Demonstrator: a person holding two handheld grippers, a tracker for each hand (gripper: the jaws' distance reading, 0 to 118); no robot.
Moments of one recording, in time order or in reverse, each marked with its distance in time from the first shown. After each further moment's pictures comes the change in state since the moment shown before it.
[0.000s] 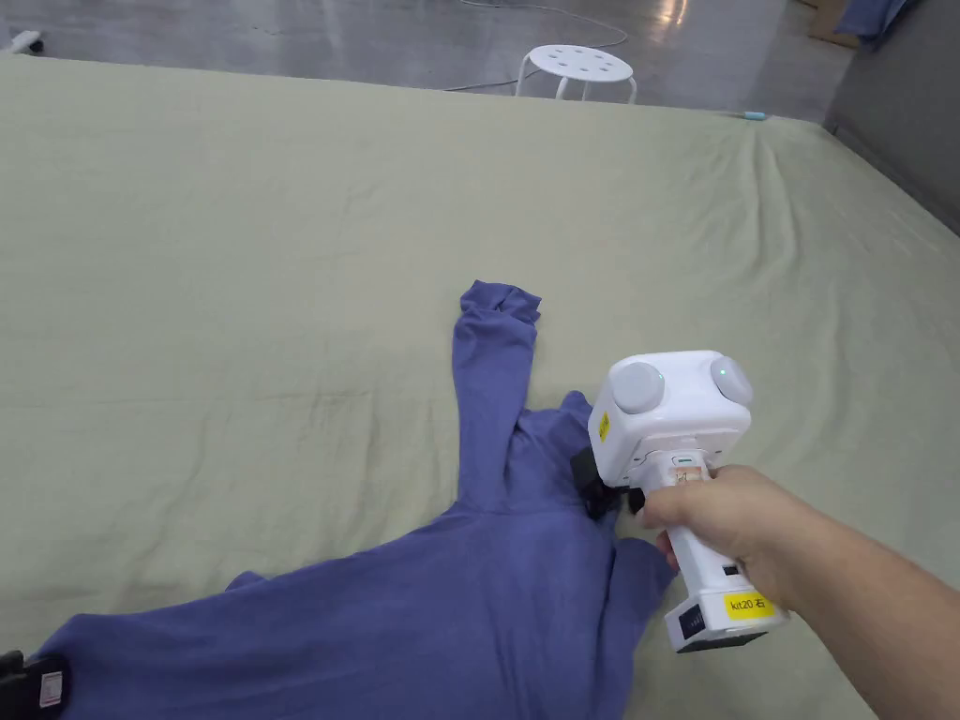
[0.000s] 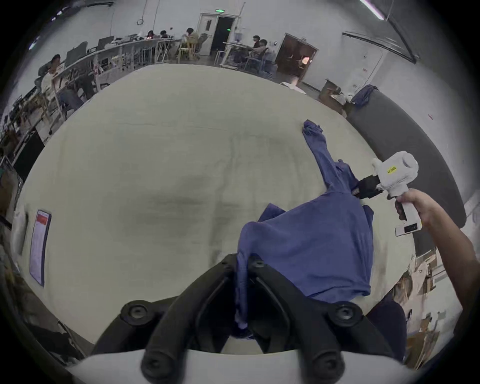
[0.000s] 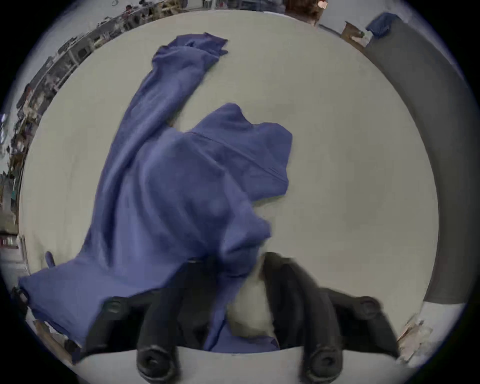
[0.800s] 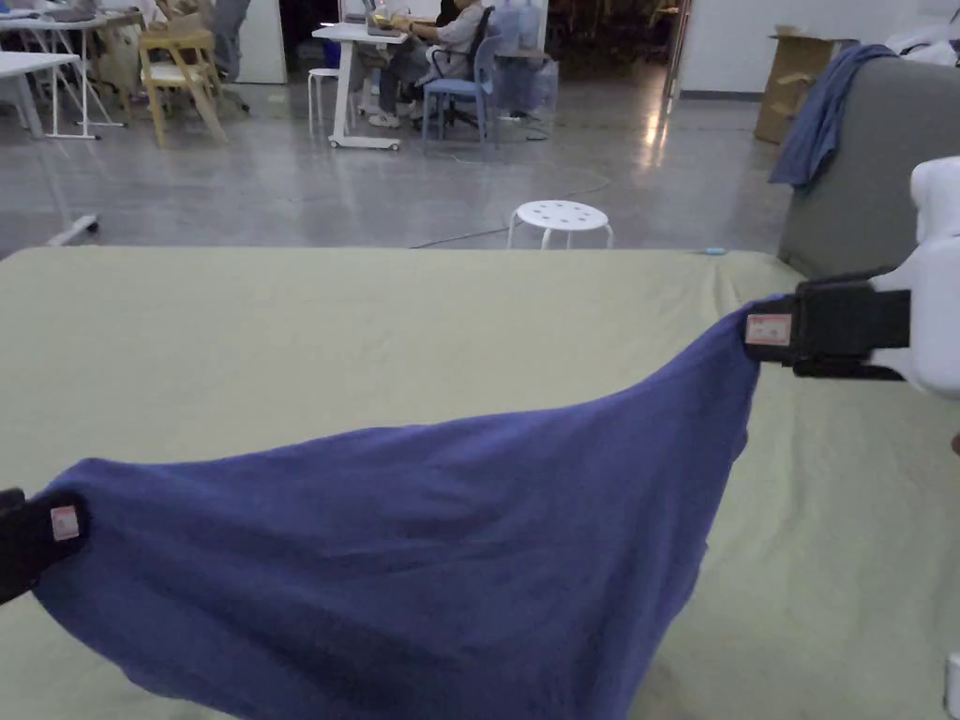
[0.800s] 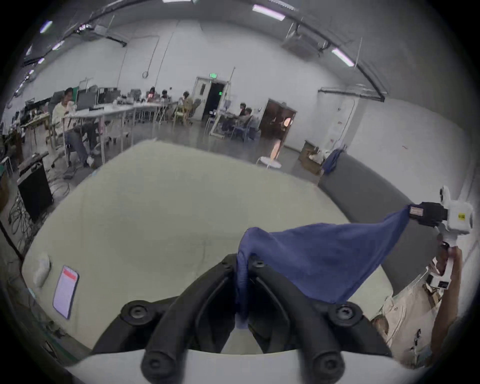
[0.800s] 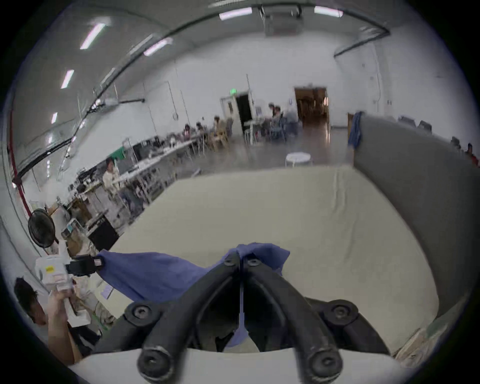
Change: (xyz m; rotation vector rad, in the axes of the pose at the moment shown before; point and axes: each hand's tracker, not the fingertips) left arm 0.069 0.071 0.177 0.477 -0.098 -0.023; right arm 0.070 -0.178 0.415 0.855 0.267 -0.063
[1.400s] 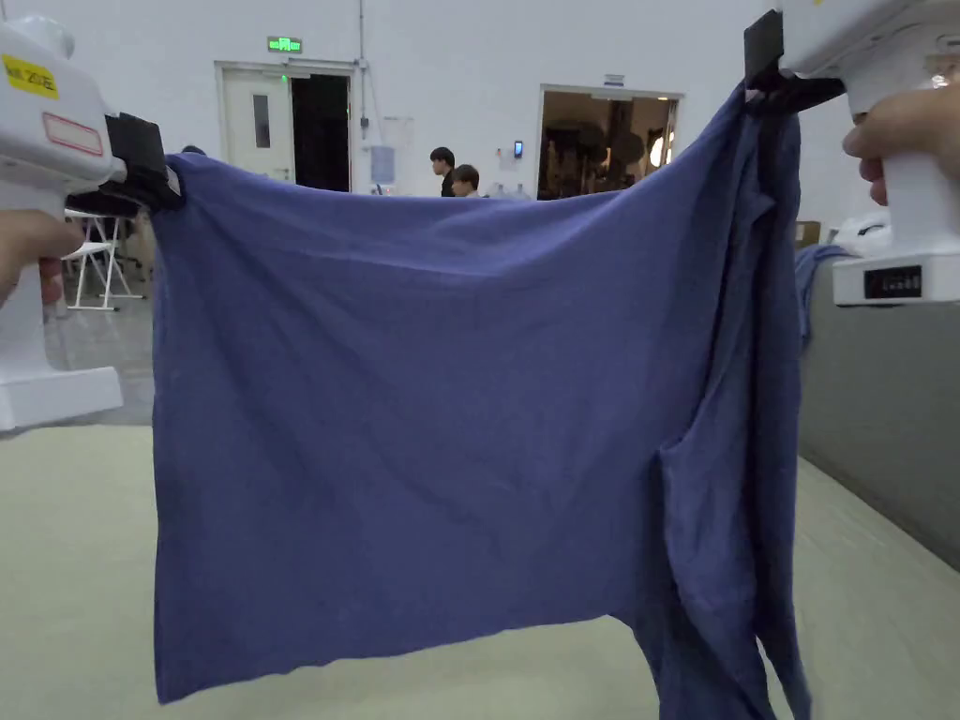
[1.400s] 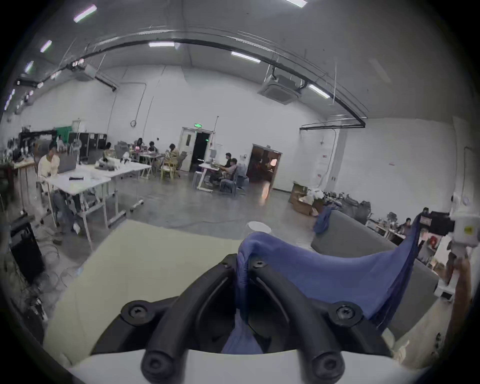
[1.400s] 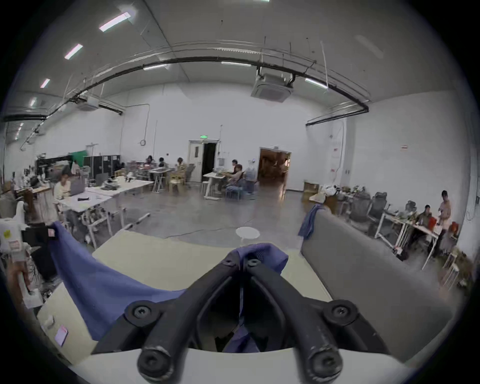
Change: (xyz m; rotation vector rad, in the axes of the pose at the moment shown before) left arm 0.082 0.331 -0.075 0.256 -0.018 -0.116; right arm -0.021 0.301 -0.033 0.268 -0.322 0.174
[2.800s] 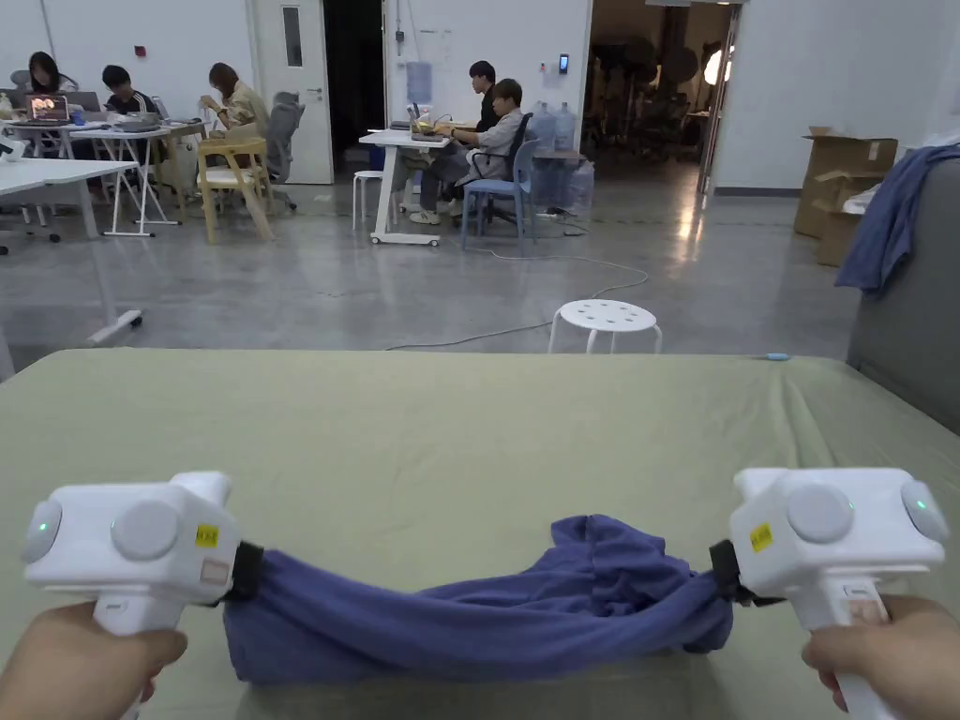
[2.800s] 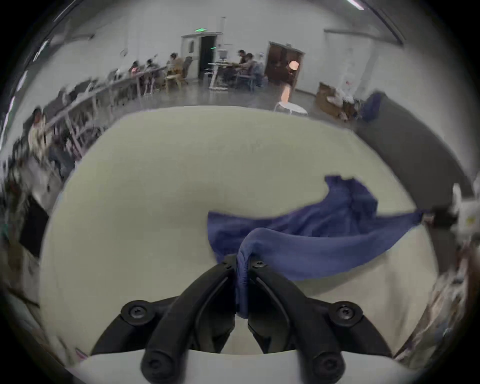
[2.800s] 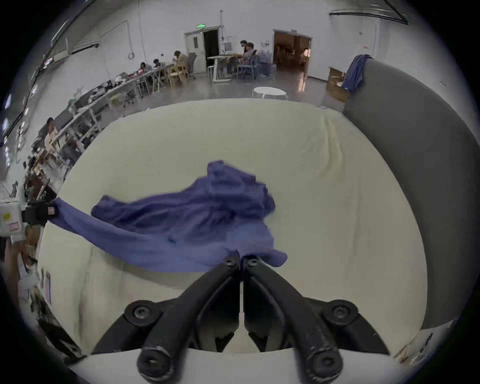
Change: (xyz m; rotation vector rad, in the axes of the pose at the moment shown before) left arm -0.109 -0.360 -0.179 -0.656 0.118 -0.149; right arm -0.032 -0.429 -0.221 -0.728 0.141 -0.033
